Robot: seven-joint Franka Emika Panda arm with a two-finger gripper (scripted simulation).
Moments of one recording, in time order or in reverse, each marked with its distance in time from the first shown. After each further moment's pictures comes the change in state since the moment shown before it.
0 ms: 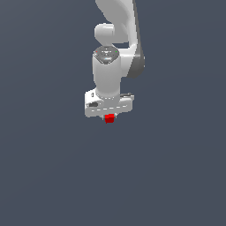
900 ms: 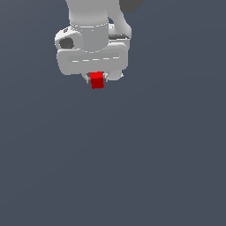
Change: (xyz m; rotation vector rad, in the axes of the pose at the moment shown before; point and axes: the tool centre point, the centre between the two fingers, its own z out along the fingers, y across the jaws) arm -0.022 0.034 -0.190 0.000 0.002 0.000
